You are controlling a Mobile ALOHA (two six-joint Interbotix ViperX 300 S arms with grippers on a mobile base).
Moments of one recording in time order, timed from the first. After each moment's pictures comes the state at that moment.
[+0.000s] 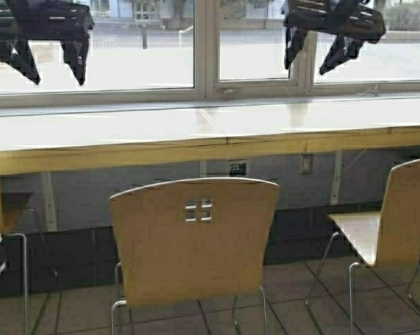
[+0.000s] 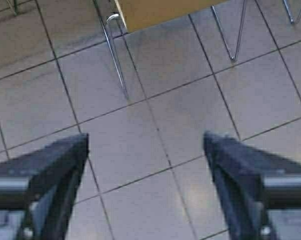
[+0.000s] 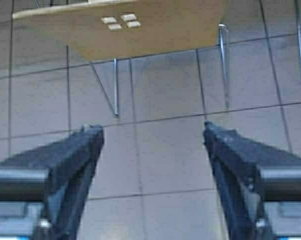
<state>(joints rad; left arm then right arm) -0.27 -0.32 0.81 0.13 0.35 -0.23 0.34 -0.06 0.57 0.17 0.25 0.07</state>
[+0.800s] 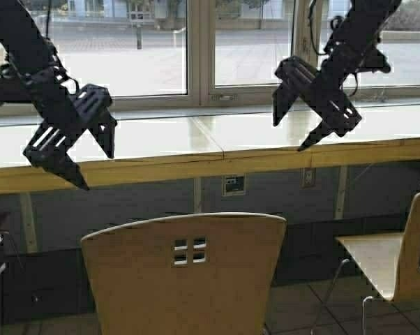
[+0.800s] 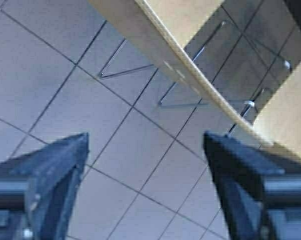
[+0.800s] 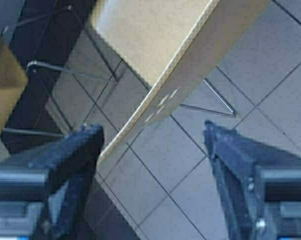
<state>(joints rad) -0.37 0.17 0.84 -0.83 -0.06 -0.51 0.34 0.28 0.56 0.97 0.08 0.09</state>
